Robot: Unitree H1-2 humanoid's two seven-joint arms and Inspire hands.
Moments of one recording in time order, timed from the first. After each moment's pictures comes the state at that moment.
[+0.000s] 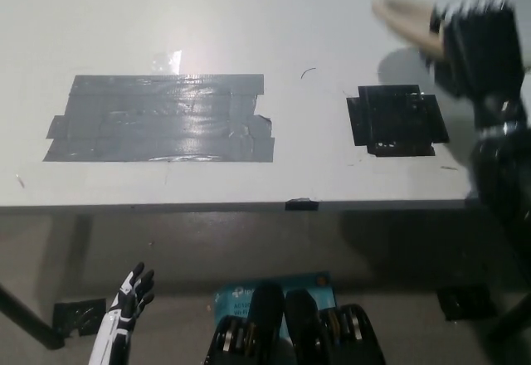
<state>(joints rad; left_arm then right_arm) 0.12 0.11 0.00 0.11 0.03 -0.27 -0.04 -0.77 -0.42 0.47 0.61 -1.01 -0.02 -0.64</state>
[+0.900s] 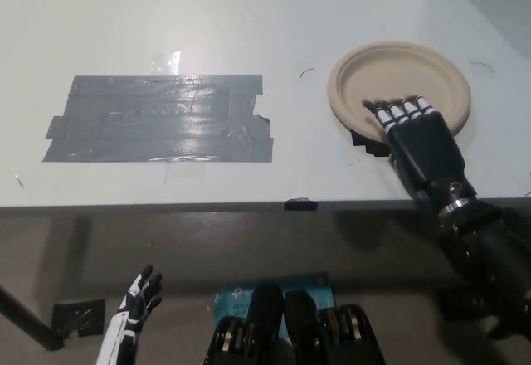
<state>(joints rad) 0.12 0.10 -0.02 0.13 0.03 -0.27 -0.04 -0.66 -0.38 0.62 0.62 -0.94 -0.03 -0.49</state>
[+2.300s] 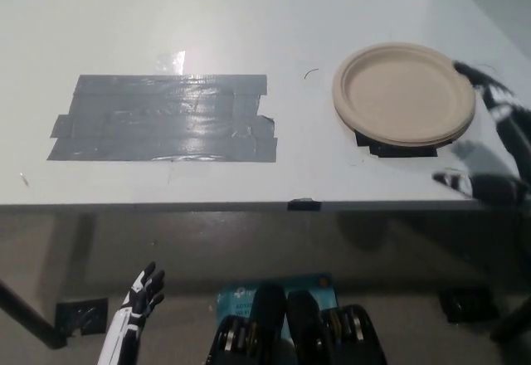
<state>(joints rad) 0.09 0.10 -0.02 0.15 0.03 -0.26 -0.04 -0.31 -0.65 0.32 -0.27 -0.20 0.08 -0.12</state>
